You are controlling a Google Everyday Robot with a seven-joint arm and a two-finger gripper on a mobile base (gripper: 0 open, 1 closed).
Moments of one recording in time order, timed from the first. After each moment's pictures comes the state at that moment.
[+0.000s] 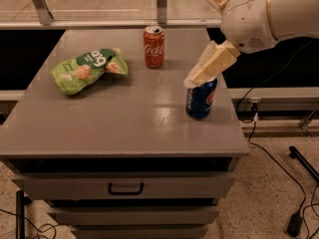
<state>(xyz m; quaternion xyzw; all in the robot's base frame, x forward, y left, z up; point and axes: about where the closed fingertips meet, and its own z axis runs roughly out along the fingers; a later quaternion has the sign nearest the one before) 0.533 -0.072 1.025 -0.64 0.58 0.05 0.50</state>
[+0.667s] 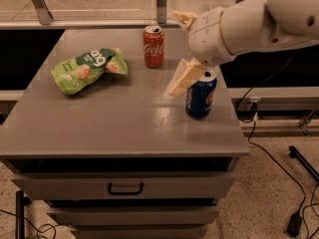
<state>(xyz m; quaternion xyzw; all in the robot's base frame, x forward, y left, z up) 0.562 -0.028 0.972 -0.68 0.55 0.05 0.48</state>
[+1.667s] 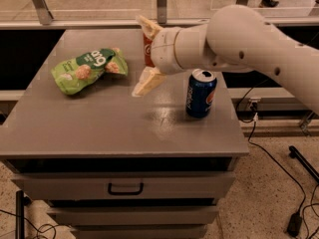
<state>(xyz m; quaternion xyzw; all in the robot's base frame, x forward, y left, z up) 0.615 0.051 0.942 -0.68 0.48 0.00 0.55</state>
